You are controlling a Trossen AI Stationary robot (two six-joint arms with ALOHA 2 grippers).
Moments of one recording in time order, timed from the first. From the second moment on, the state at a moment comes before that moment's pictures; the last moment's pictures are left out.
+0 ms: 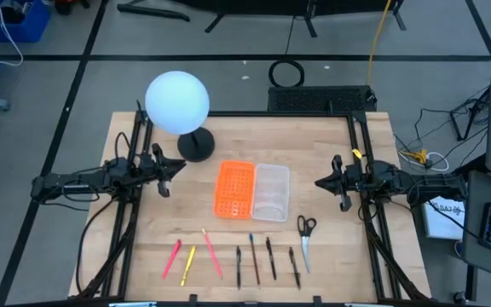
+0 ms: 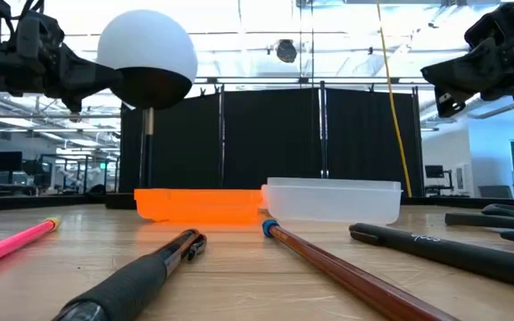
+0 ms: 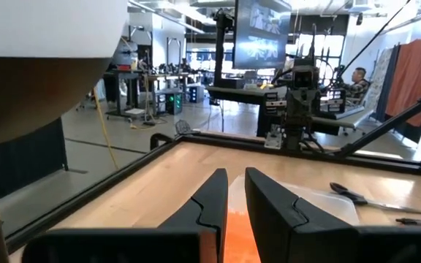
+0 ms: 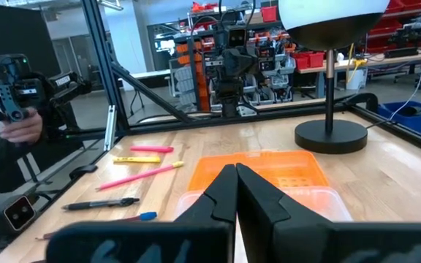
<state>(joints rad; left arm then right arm) 0.07 0.10 0.01 0.19 -0.18 -0.04 0.00 0.03 0.01 0.04 -0.05 0.13</state>
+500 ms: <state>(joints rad) -0.11 0.38 0.49 -0.32 -0.36 -0.36 0.00 0.03 0.01 0.04 0.00 0.06</state>
